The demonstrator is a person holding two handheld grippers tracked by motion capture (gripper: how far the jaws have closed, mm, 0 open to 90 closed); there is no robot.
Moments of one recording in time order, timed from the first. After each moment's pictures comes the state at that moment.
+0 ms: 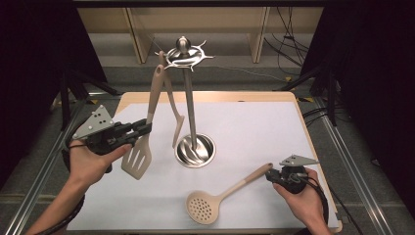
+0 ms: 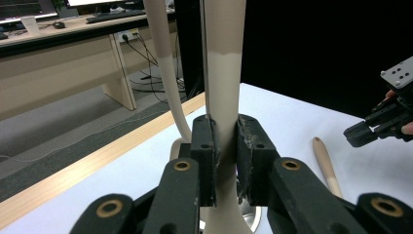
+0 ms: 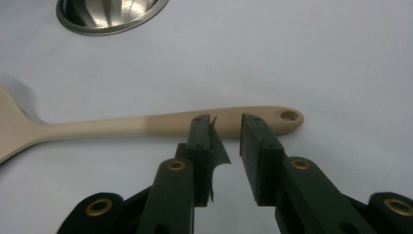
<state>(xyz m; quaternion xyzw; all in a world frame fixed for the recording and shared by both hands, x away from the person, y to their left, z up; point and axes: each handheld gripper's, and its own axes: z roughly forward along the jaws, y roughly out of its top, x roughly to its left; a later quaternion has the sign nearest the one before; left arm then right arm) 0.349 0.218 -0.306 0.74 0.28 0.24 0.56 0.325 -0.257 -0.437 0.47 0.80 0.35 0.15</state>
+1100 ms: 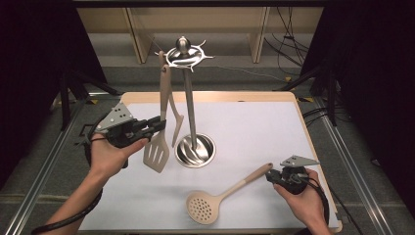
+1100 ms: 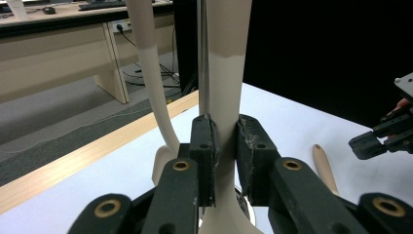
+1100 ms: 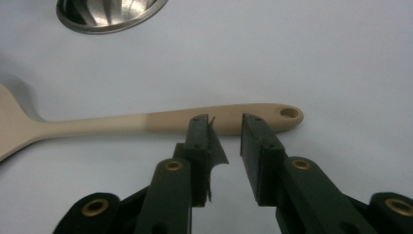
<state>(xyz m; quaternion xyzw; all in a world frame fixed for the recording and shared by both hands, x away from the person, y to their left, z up) 0.371 0.190 -0.317 0.74 0.29 0.23 0.56 0.324 -0.260 -0.438 0.47 0.80 0.34 0.16</state>
